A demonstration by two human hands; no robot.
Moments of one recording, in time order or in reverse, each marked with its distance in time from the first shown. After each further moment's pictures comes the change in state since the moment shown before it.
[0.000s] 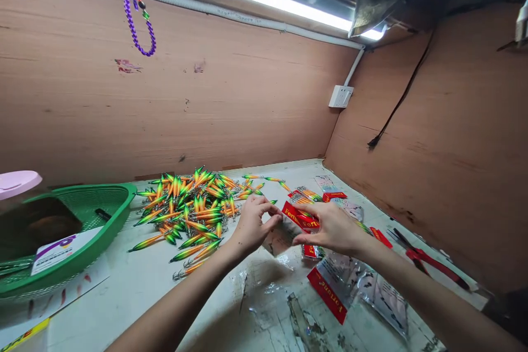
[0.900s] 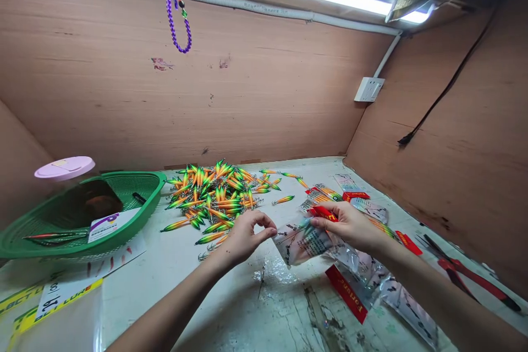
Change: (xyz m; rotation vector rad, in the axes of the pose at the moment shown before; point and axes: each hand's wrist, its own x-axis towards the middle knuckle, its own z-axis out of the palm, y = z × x) left_hand -0.053 -0.015 -0.032 -0.189 -0.091 -0.217; right_hand 0.006 -0.022 0.005 0.534 -0.194 0.023
